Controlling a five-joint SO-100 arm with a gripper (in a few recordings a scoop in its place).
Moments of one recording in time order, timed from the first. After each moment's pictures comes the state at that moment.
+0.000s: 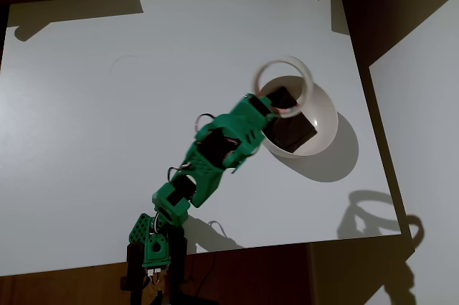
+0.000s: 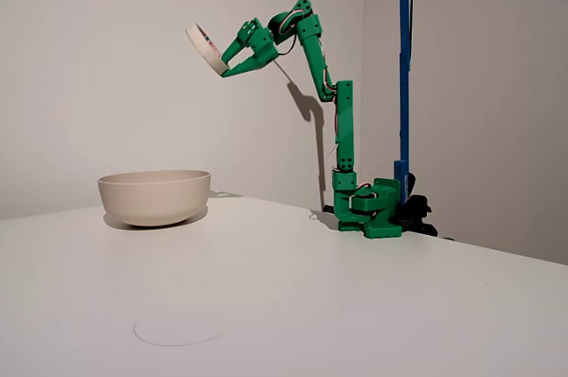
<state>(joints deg) 51.3 92.4 21.0 97.6 5.3</state>
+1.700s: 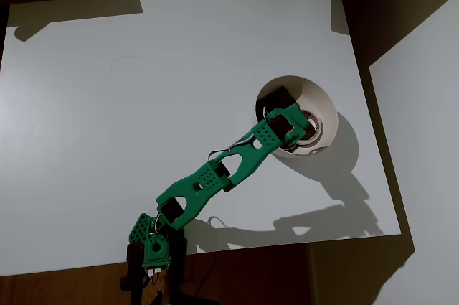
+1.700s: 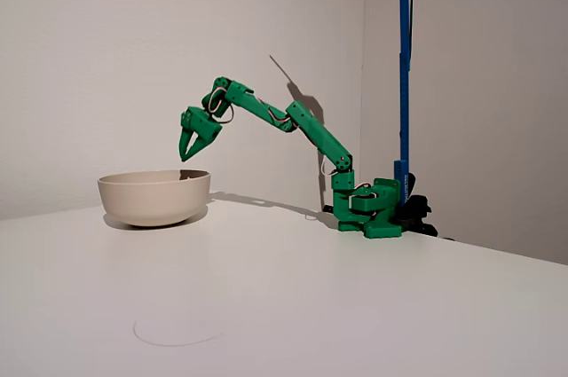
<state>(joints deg) 57.0 57.0 21.0 80.8 6.3</state>
